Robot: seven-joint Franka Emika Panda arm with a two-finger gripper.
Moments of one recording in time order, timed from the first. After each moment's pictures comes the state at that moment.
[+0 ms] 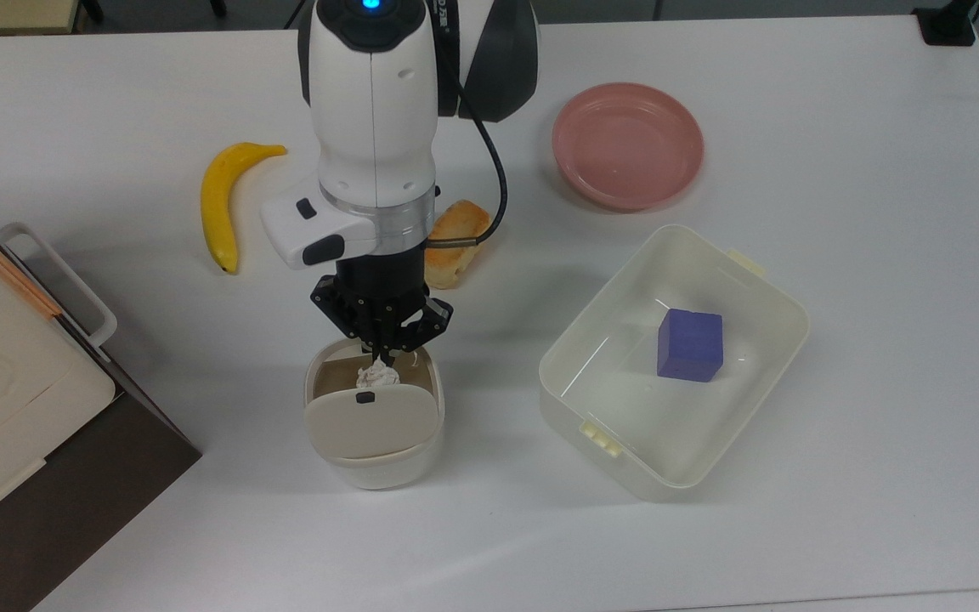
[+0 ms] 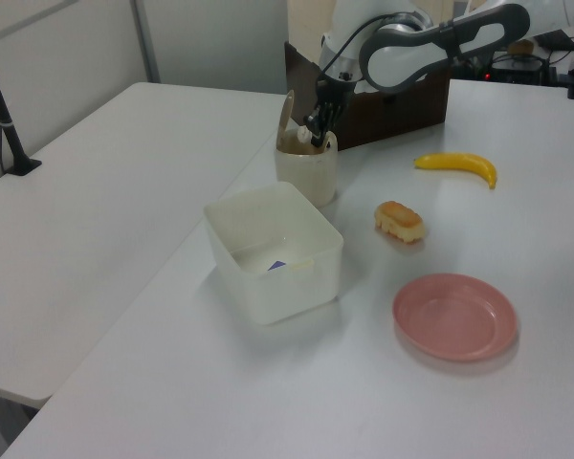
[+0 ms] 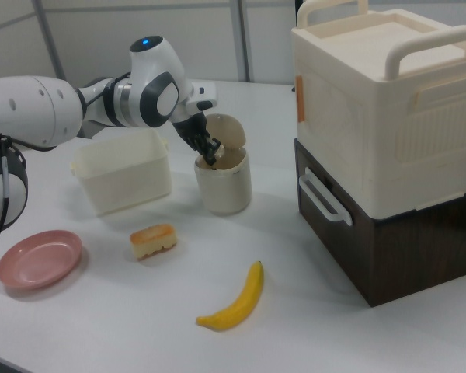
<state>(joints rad) -0.01 0.55 0.03 -1.37 -0.12 2.27 0.34</state>
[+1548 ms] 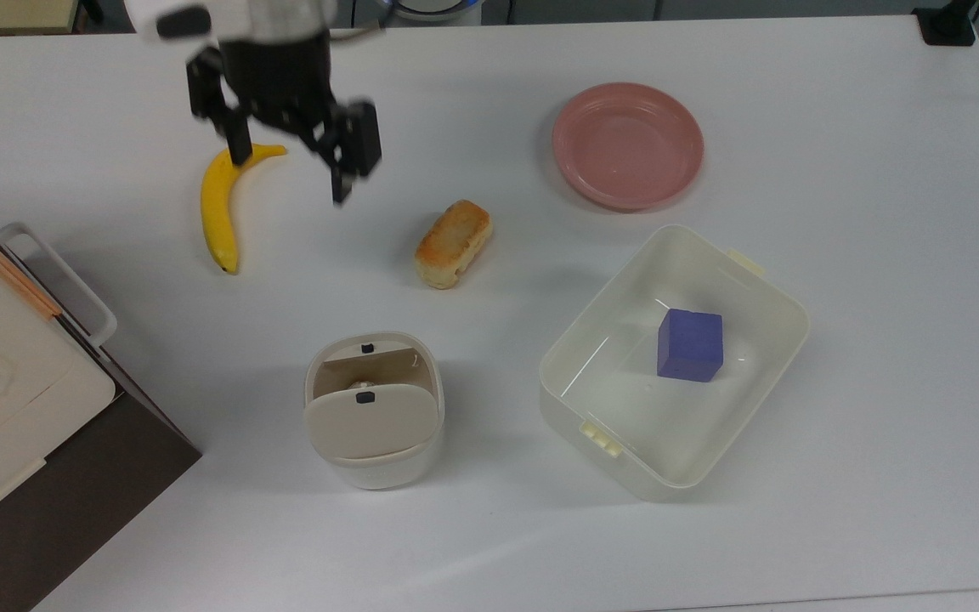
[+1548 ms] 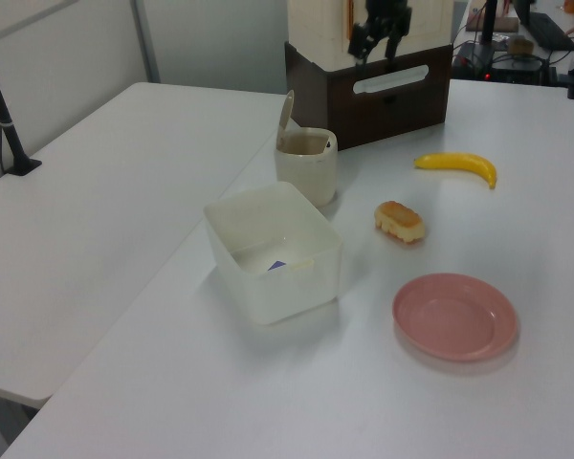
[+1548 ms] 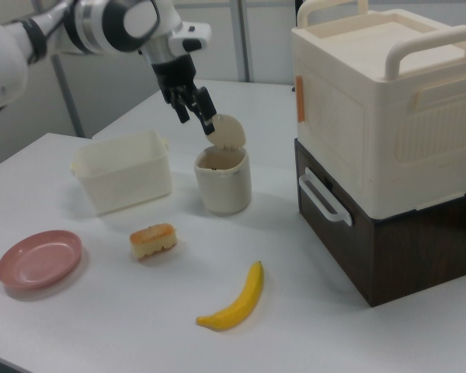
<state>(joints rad) -0.08 0.28 0.02 -1.32 -0.10 1.80 0.32</state>
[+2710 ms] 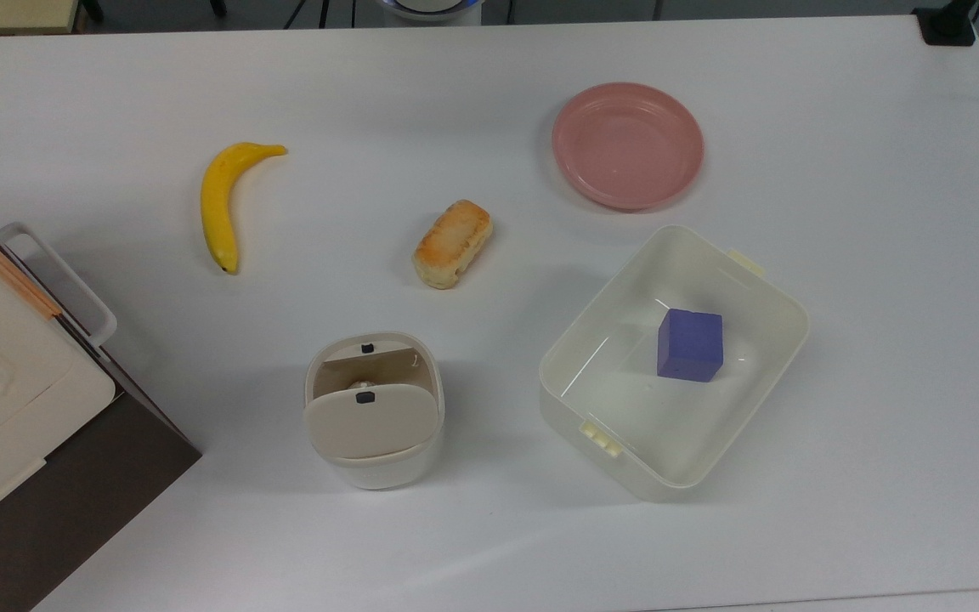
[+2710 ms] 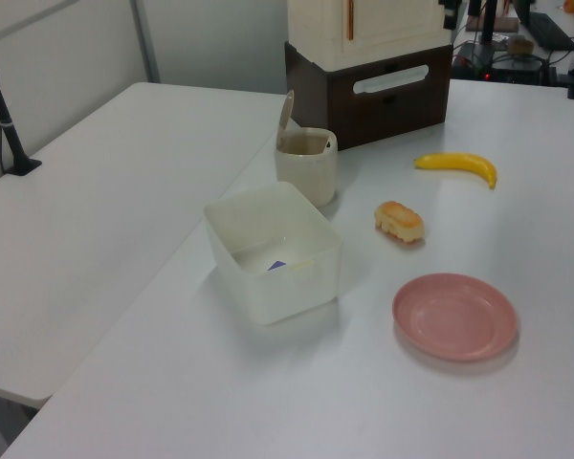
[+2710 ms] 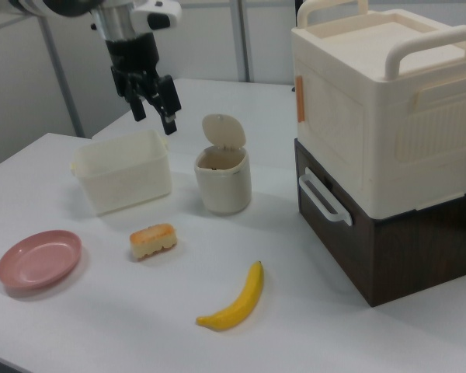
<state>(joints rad) -0.17 -0.02 0.01 -1.50 -0.01 1.55 0.13</state>
